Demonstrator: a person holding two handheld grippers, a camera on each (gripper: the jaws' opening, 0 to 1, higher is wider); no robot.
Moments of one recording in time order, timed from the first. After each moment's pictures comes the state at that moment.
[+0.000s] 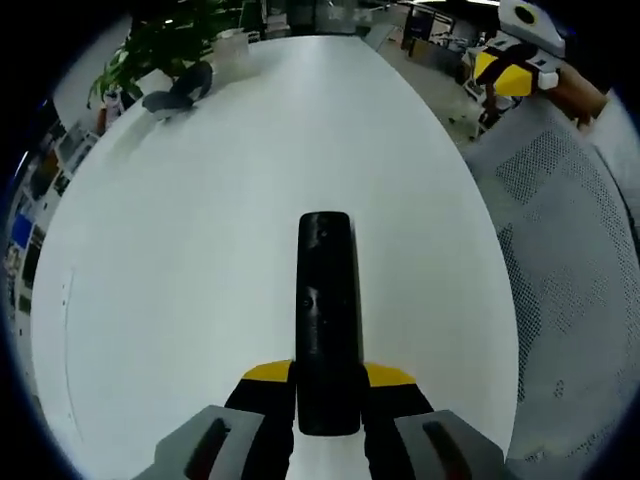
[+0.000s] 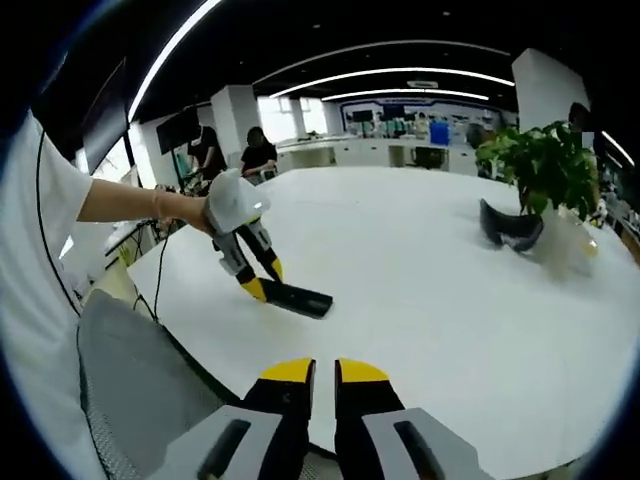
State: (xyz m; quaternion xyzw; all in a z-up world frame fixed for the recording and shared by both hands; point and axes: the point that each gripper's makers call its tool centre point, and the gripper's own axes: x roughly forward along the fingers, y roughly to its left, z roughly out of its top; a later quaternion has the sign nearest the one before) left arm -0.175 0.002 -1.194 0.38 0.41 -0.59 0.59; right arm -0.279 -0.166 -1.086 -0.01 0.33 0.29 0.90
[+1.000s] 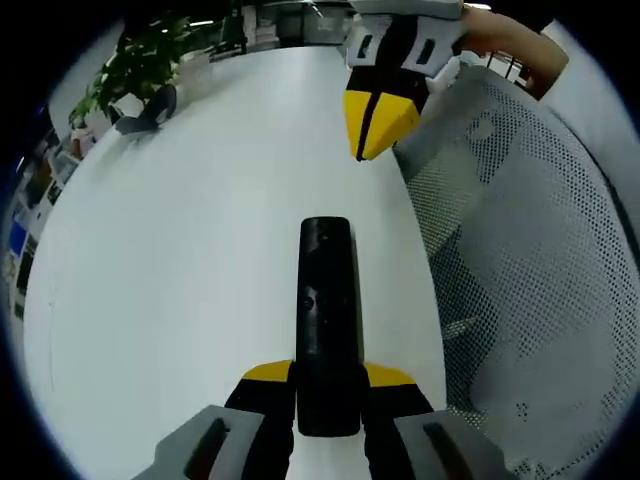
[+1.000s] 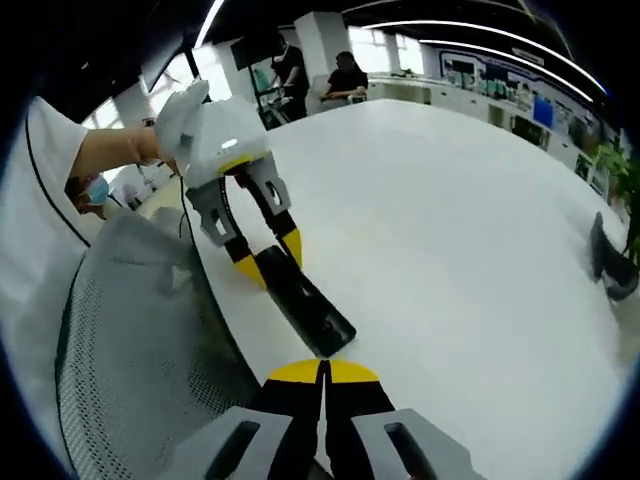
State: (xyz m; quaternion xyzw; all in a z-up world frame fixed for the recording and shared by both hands) left arm -0.261 -0.001 -1.192 0.36 0.40 -0.61 0.58; right arm -0.275 -0.098 -1.143 -0.13 0.42 0.46 0.77
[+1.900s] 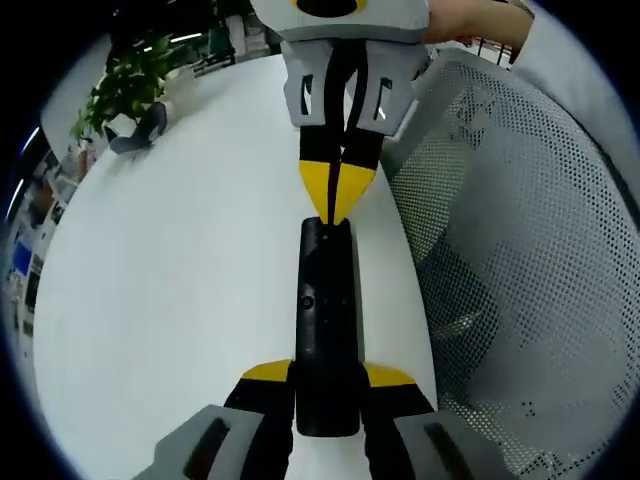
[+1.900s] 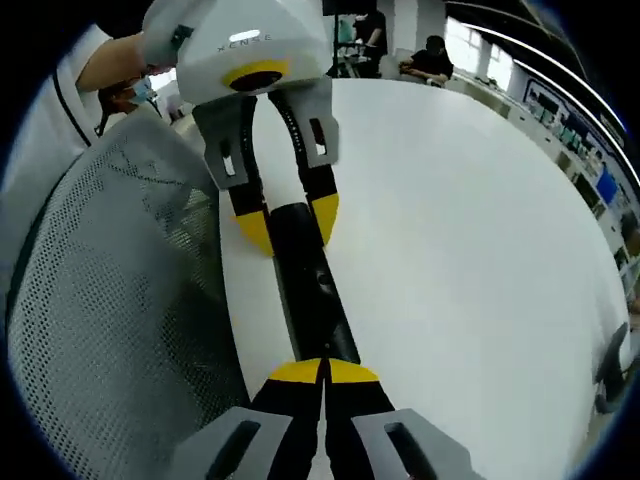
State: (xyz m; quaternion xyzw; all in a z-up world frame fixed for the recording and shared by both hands) left arm -0.271 0.000 -1.193 0.38 0.37 -0.61 0.59; right arm -0.279 -0.078 -1.181 -0.29 0.42 0.52 0.68
